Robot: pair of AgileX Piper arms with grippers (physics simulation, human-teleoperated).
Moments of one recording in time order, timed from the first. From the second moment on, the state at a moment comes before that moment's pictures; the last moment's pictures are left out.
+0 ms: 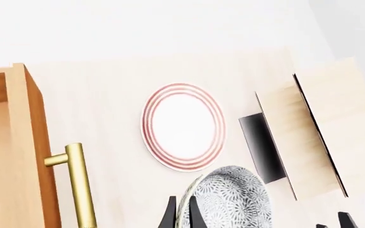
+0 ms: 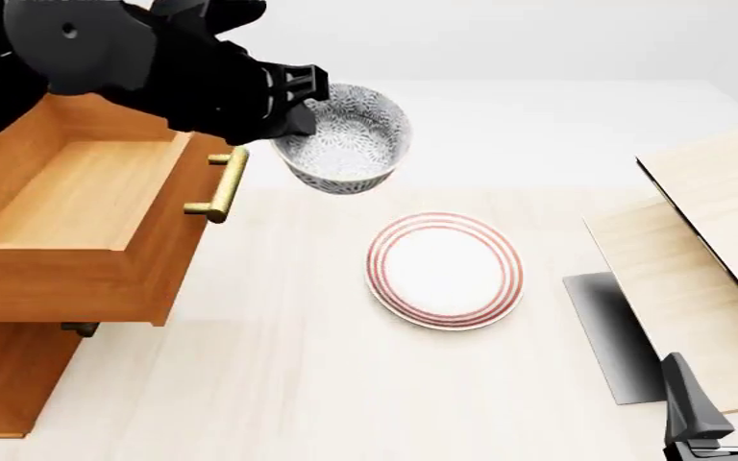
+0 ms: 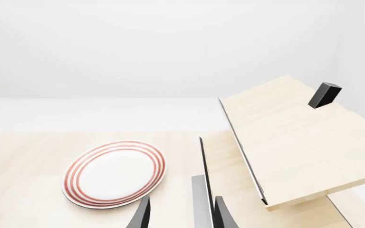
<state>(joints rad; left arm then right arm) -0.59 1.48 -1.69 0.96 -0.46 -0.01 0.01 0.00 0.00 0.00</state>
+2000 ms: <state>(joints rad) -0.02 1.16 -1.43 0.90 -0.64 -0.01 0.01 0.00 0.00 0.00</state>
